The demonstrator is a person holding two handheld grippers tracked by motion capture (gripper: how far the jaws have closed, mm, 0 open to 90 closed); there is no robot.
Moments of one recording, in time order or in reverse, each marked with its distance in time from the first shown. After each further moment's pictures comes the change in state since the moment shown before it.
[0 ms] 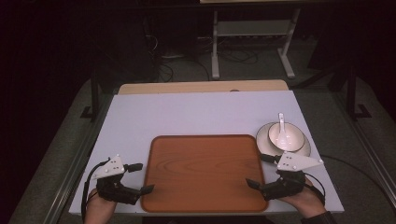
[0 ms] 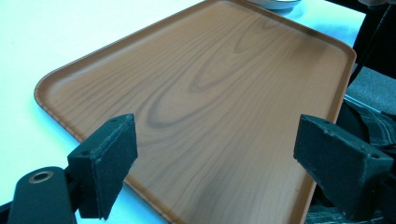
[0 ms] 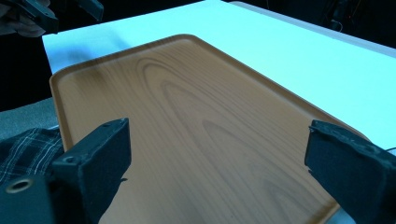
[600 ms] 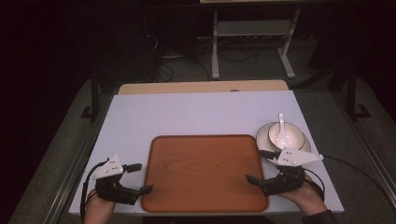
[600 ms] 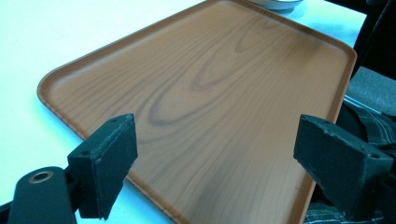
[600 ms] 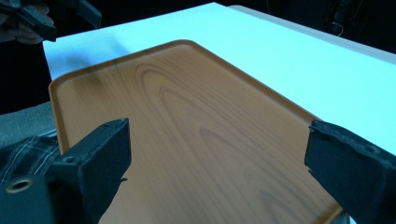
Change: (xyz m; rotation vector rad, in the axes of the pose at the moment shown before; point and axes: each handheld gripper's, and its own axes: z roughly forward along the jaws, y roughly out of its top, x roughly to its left) left arm 0.001 -0.001 -0.002 -0.005 0.002 -0.009; right arm -0.007 0.009 0.002 -0.011 0.006 0.000
